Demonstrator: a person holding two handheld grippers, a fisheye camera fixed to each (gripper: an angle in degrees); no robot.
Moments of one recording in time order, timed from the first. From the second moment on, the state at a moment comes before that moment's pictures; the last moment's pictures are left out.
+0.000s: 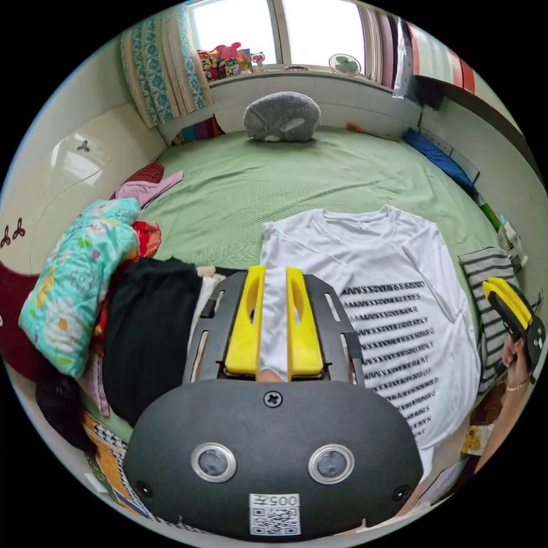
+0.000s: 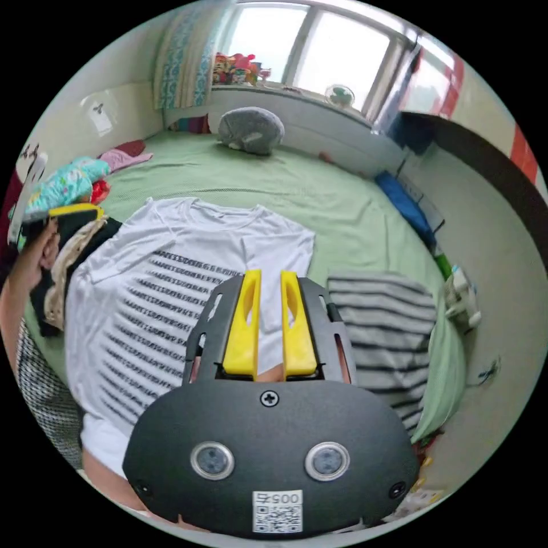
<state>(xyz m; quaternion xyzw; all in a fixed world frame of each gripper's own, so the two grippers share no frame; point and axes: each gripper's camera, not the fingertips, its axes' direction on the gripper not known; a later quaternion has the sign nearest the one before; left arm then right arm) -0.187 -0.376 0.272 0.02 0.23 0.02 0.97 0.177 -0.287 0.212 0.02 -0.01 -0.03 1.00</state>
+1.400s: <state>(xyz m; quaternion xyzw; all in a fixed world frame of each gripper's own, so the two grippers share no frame) -0.077 -0.555 0.357 0.01 0.20 0.12 0.97 0.398 -0.415 0.446 -0.05 -0.14 0.12 0.98</state>
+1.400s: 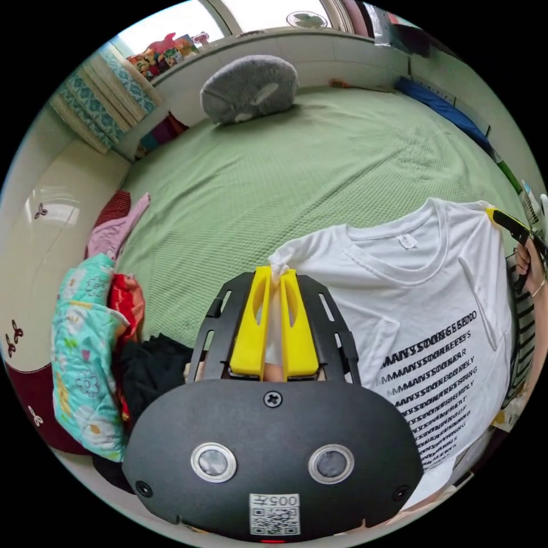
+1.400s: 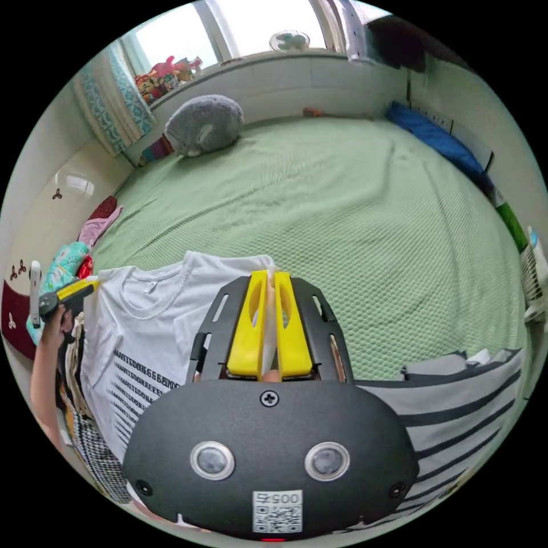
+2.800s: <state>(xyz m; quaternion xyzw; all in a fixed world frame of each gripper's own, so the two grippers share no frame) -0.184 -0.172 0.350 -0.17 0.28 0.05 0.94 0.288 -0.144 0.223 -0.18 -0.14 -0.02 0.97</state>
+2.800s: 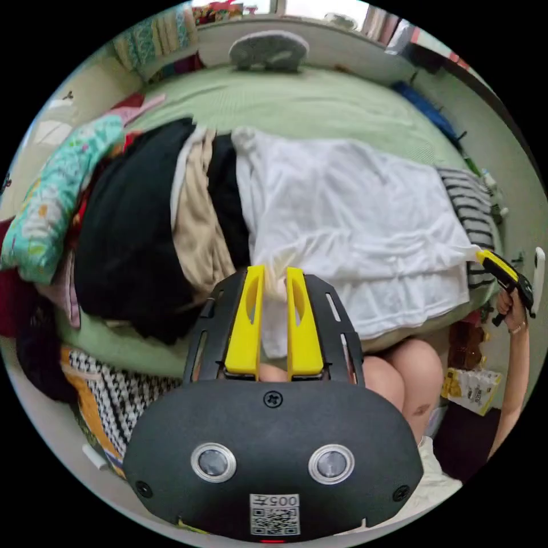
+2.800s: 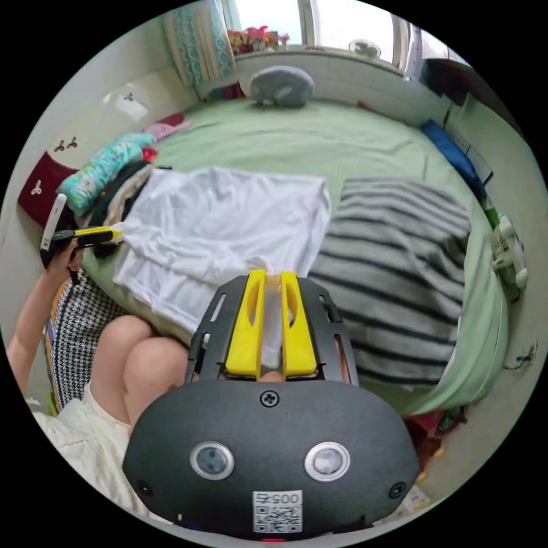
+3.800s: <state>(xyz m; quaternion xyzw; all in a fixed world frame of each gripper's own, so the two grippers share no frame) -0.213 -0.046 0.344 -0.19 0.28 0.03 0.94 0.201 -0.068 0.178 -0.23 -0.07 0.00 0.97</state>
